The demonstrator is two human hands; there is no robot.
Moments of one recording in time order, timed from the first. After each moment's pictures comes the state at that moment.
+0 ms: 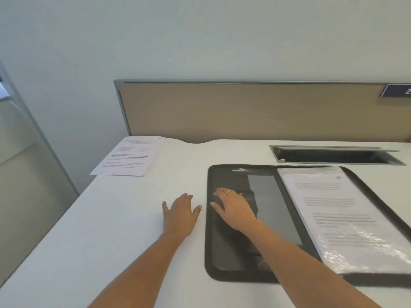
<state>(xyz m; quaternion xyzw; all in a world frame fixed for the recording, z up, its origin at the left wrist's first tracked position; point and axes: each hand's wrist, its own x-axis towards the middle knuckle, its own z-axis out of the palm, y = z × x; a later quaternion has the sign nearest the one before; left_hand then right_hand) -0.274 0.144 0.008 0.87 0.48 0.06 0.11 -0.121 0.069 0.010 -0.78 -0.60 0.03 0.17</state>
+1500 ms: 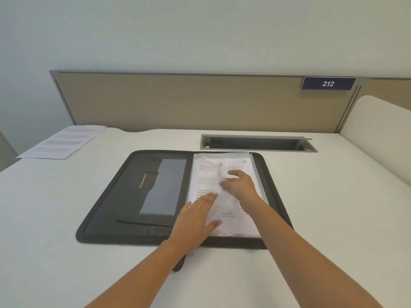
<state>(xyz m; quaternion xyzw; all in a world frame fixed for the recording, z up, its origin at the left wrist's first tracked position) -0.051 -0.127 0.005 0.94 0.29 0.12 0.13 0.109 -0.156 0.042 -0.74 -0.25 0.30 0.54</state>
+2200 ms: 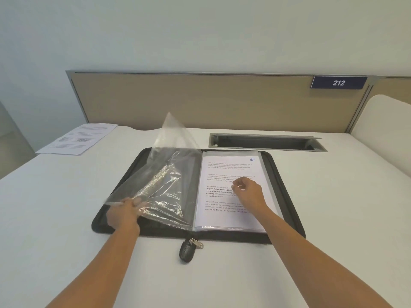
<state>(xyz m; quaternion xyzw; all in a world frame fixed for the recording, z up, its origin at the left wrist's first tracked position) -0.154 -0.037 -0.005 0.28 0.61 0.53 0.51 0.105 -0.169 0.012 -0.80 -0.38 0.17 0.43</state>
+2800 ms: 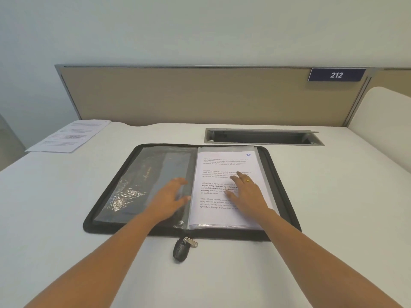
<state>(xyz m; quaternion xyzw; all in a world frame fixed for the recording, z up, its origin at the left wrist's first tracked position) -0.091 -0.053 0.002 0.89 0.34 0.15 0.26 0.125 -0.174 -0.014 -0.82 -0.53 0.06 0.19</state>
